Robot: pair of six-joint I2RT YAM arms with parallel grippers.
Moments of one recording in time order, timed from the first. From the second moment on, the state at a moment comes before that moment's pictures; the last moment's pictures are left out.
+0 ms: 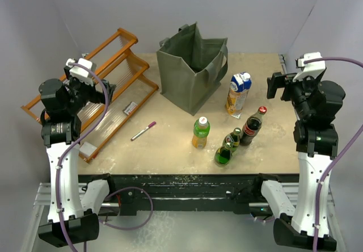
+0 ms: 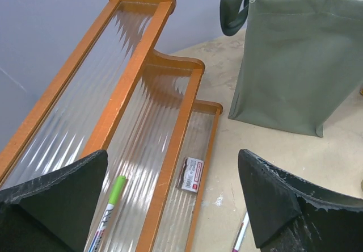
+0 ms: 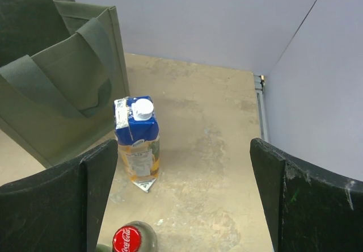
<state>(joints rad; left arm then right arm) 0.20 0.88 1.11 -0.39 0.52 0.19 -0.16 0.84 1.29 -0.54 -0.20 -0.15</state>
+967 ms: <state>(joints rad) 0.03 1.03 1.21 -0.41 0.64 0.28 -0.16 0.87 1.28 -0.56 -0.33 -0.24</state>
